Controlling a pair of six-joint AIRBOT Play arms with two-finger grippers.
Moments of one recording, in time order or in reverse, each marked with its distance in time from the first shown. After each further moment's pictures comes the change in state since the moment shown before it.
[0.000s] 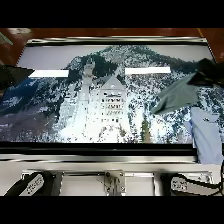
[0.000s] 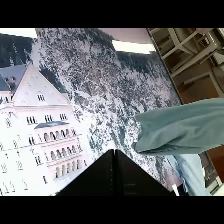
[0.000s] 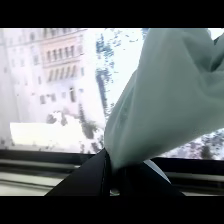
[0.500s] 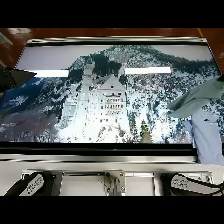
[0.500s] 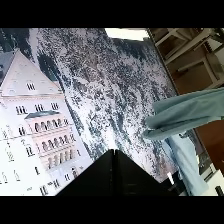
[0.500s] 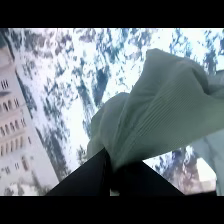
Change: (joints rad) left arm 0.000 0.000 0.000 0.000 -0.046 0.000; right arm -0.168 0.012 0.021 -0.104 -0.203 -0.066
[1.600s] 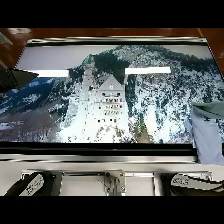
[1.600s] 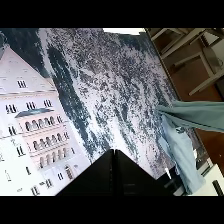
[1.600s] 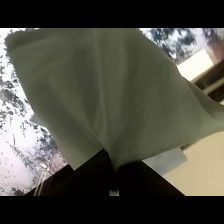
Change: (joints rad) left arm -0.023 0.000 0.000 0.000 -0.003 0.000; right arm -0.126 -0.051 0.000 -0.521 0.121 -0.036
